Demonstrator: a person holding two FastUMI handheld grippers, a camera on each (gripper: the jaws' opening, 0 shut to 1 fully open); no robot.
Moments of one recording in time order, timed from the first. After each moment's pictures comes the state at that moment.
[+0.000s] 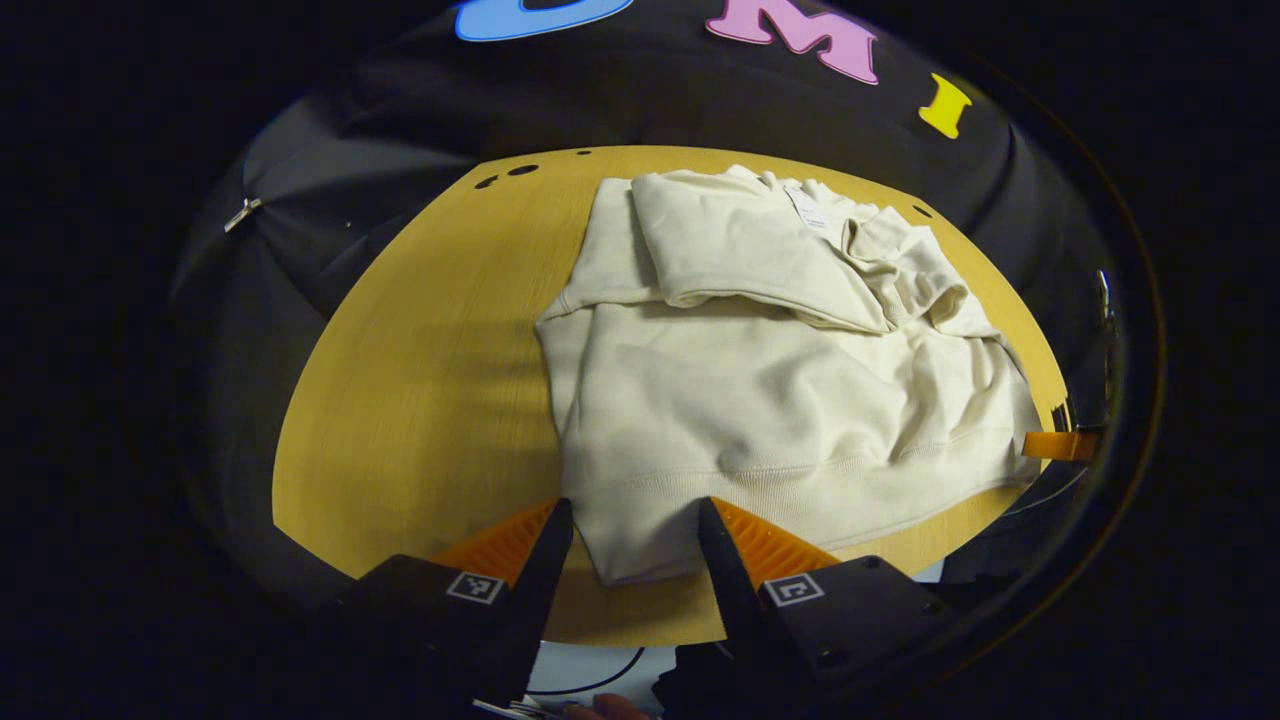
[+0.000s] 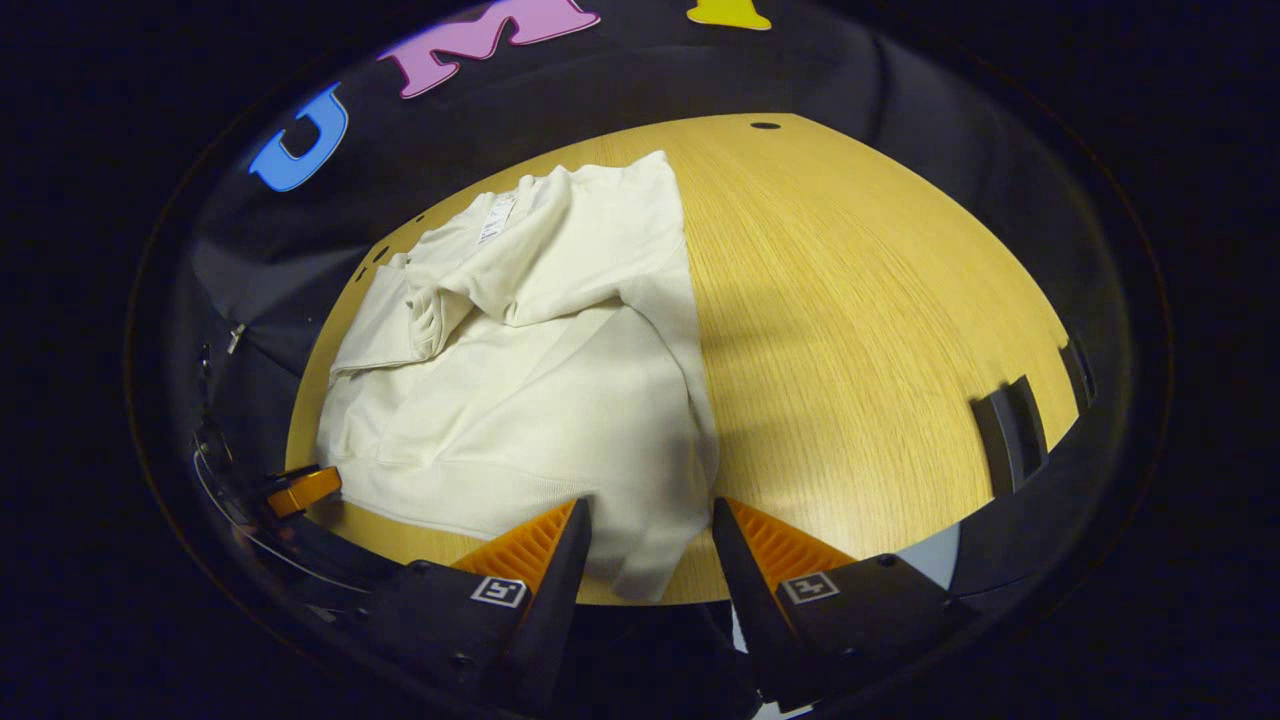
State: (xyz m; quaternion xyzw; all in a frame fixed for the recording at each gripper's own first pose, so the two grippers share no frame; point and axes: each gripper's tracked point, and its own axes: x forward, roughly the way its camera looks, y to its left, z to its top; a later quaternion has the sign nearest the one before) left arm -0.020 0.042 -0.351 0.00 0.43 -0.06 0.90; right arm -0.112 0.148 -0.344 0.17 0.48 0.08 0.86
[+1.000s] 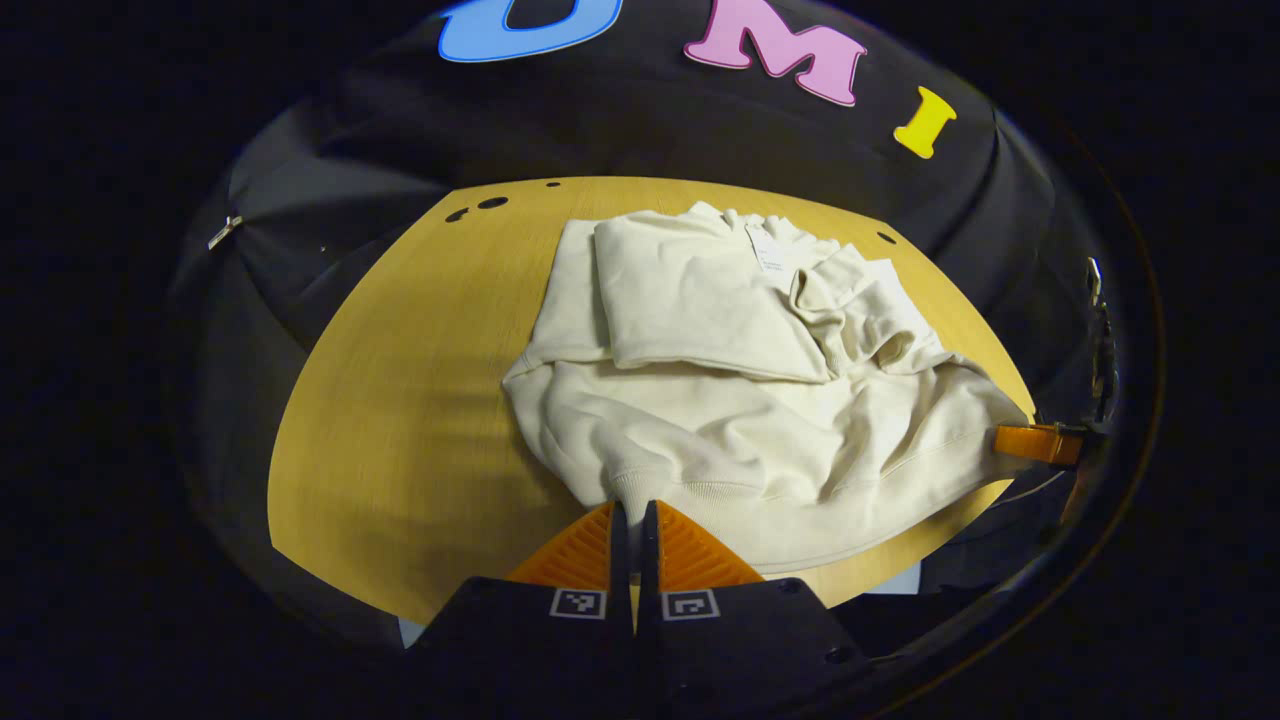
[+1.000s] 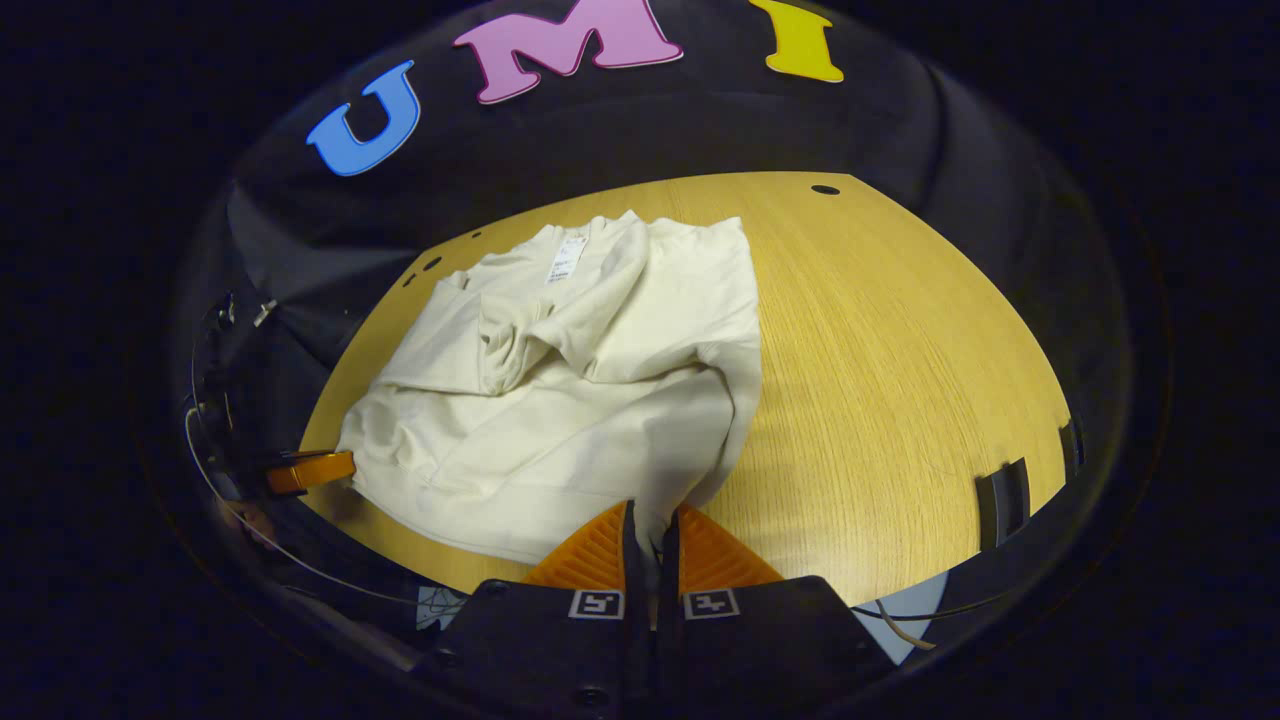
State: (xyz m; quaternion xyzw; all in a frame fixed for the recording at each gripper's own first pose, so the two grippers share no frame) left arm -0.005 0.018 -0.292 -0.02 0.38 -0.11 0.92; right arm -0.083 0.171 -0.274 0.18 0.39 0.11 0.89
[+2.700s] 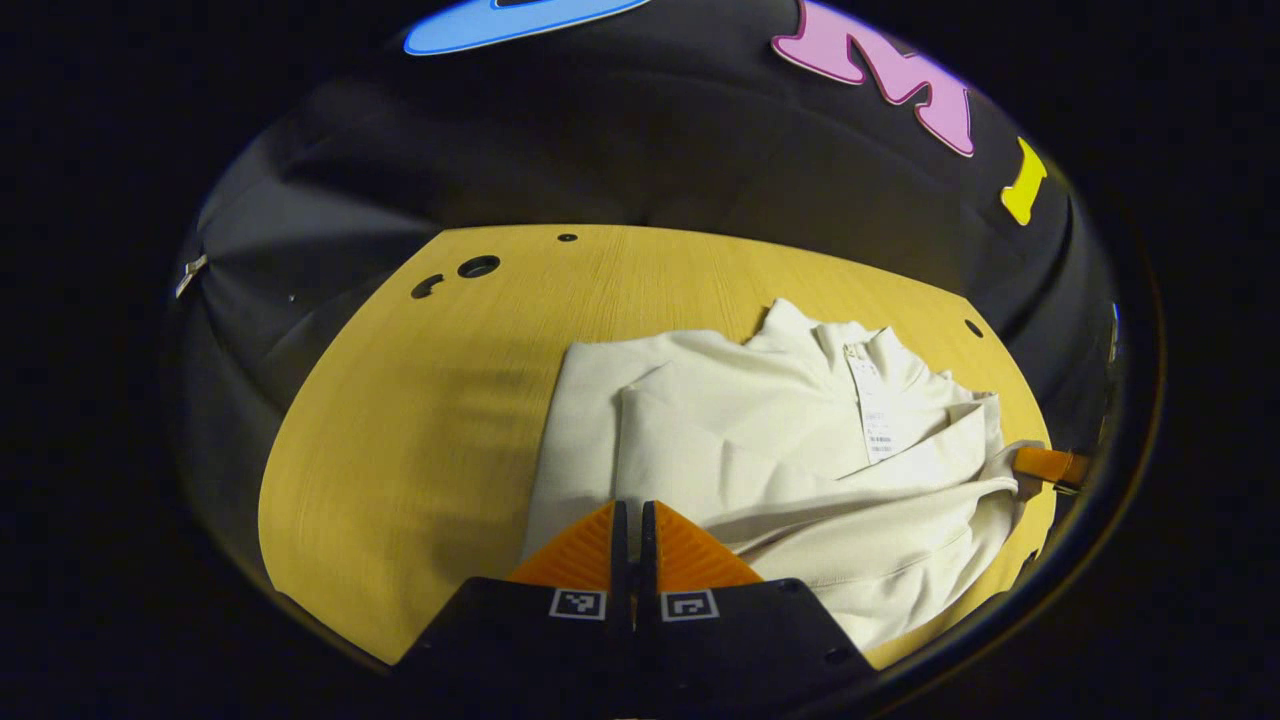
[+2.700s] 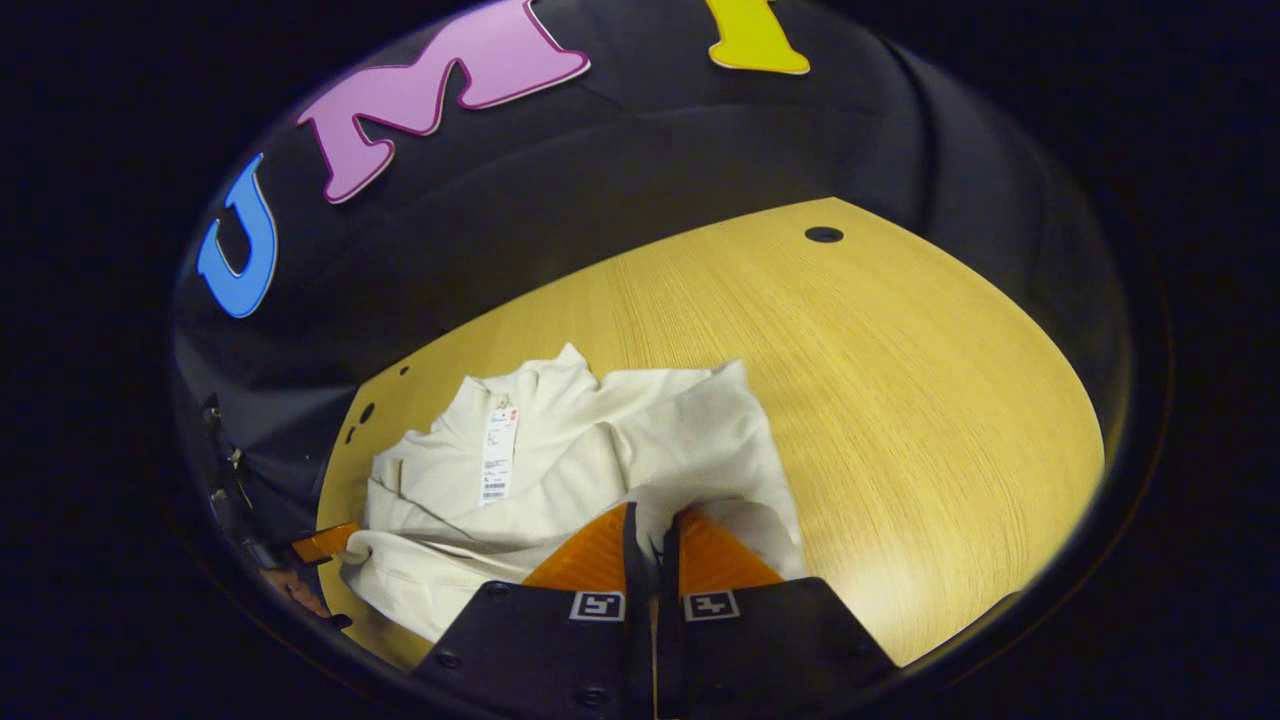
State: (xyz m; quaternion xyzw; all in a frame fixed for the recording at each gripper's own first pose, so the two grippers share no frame) left arm 0.236 -0.002 -0.279 -0.03 0.36 -0.05 0.93; right arm 0.150 0.164 -0.299 0.25 0.39 0.03 0.89
